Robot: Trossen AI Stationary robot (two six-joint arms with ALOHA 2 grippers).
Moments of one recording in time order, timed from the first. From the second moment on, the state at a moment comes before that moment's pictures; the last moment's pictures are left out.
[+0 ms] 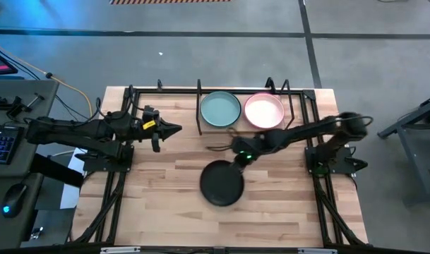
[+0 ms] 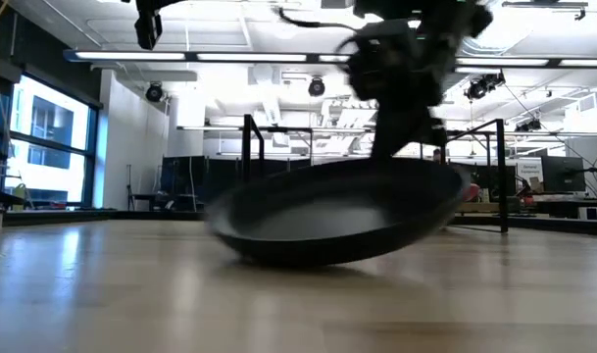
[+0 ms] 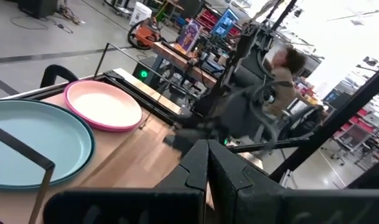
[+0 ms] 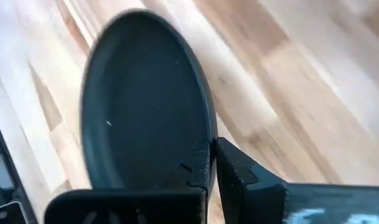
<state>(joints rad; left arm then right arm) -0.04 0.74 0.65 0.02 -0.22 -0.55 0.06 1.62 1.06 -0.47 -0.10 0.75</state>
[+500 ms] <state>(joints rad) -0.04 0.74 0.65 0.04 -0.29 -0.55 -0.05 1.08 0.65 -0.15 0.22 1.13</state>
